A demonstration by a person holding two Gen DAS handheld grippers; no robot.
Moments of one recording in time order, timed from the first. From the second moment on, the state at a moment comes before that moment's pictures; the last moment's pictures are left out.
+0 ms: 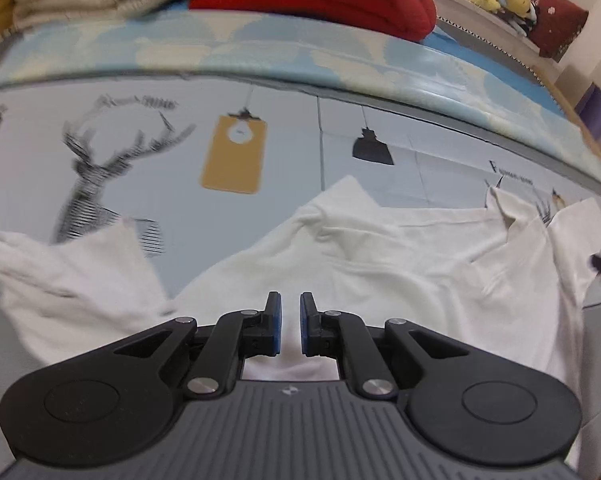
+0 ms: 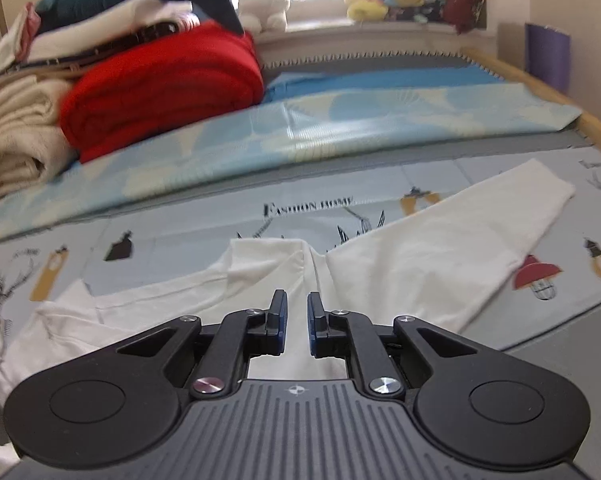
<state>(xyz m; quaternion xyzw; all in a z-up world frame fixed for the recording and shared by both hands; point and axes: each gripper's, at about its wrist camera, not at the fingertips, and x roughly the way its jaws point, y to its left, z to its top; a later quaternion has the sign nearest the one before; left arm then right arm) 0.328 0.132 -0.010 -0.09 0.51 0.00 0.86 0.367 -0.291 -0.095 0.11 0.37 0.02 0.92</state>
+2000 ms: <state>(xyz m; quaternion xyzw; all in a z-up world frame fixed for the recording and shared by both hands) 0.322 0.046 0.027 -0.03 0.49 -0.07 0.87 0.452 -0.351 -0.180 0.02 0.42 -0.19 0.89</state>
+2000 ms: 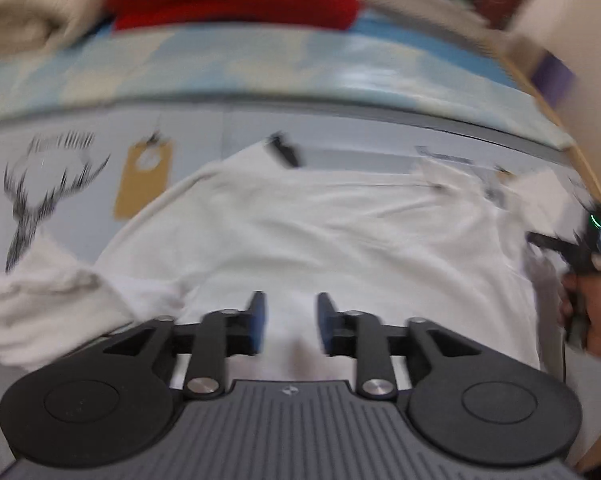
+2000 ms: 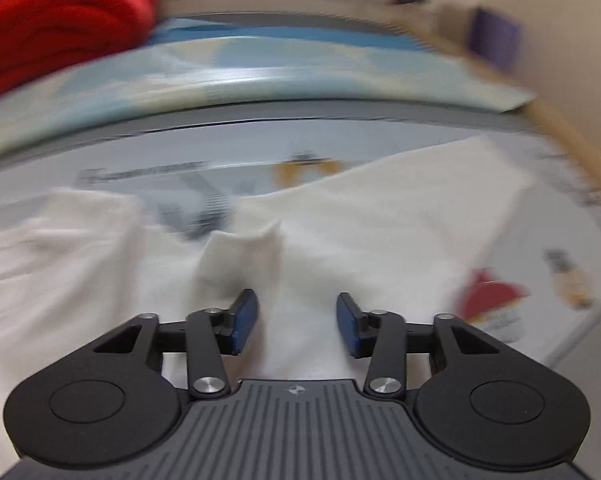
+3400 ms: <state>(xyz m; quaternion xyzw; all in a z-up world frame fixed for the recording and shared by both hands) 0.311 0.014 -0.082 0.19 0.60 -0.14 0.77 0.365 -0.531 -0.183 0.32 0.28 -0.35 0.83</state>
